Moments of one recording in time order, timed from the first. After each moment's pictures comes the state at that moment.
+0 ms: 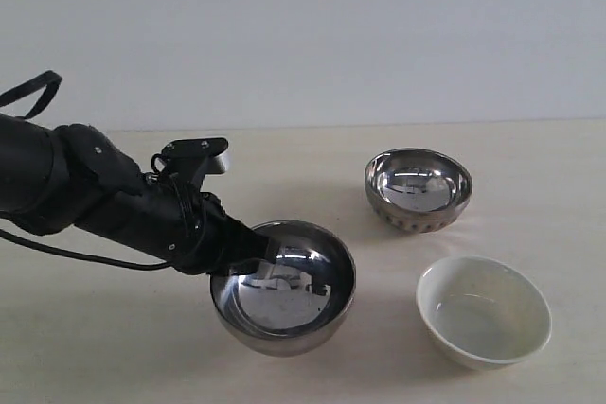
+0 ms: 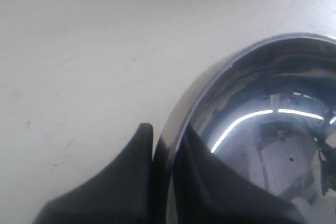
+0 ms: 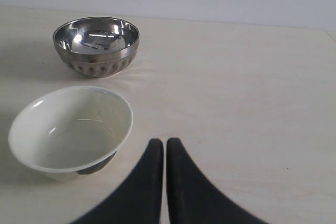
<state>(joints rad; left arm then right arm) -0.50 1.85 -0.98 -0.92 0.29 0.73 0.08 0.01 0.00 0.05 0.36 -0.10</state>
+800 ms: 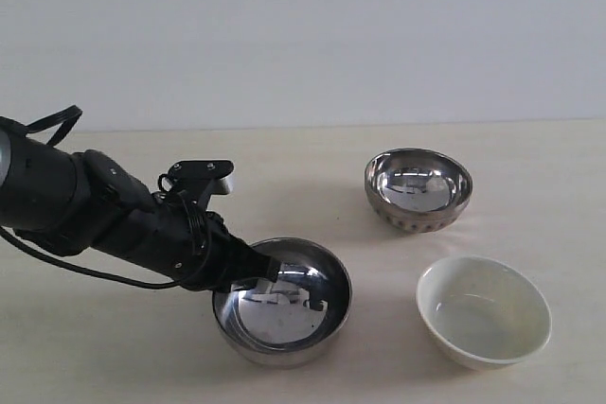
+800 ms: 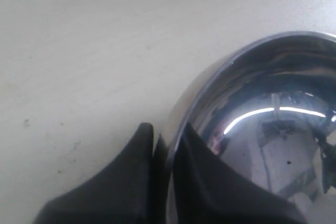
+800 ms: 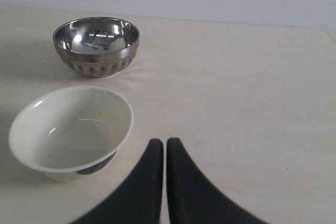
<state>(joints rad) -0.50 1.93 -0.97 -1.06 0.24 0.88 0.08 0.01 0.00 0.05 0.36 -0.10</state>
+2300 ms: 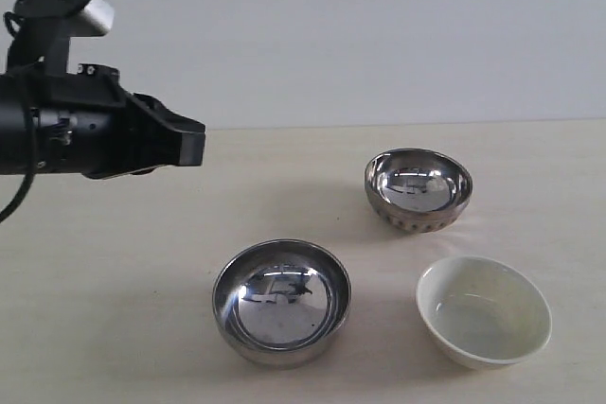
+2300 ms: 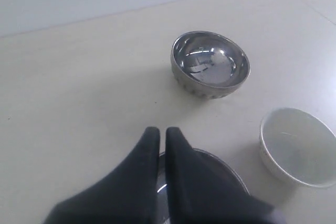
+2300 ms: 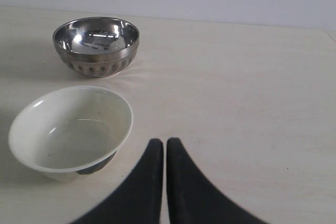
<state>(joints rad) -0.50 1.29 -0.81 -1.00 0.20 0.89 0.08 0.01 0.00 0.05 0.36 -0.10</state>
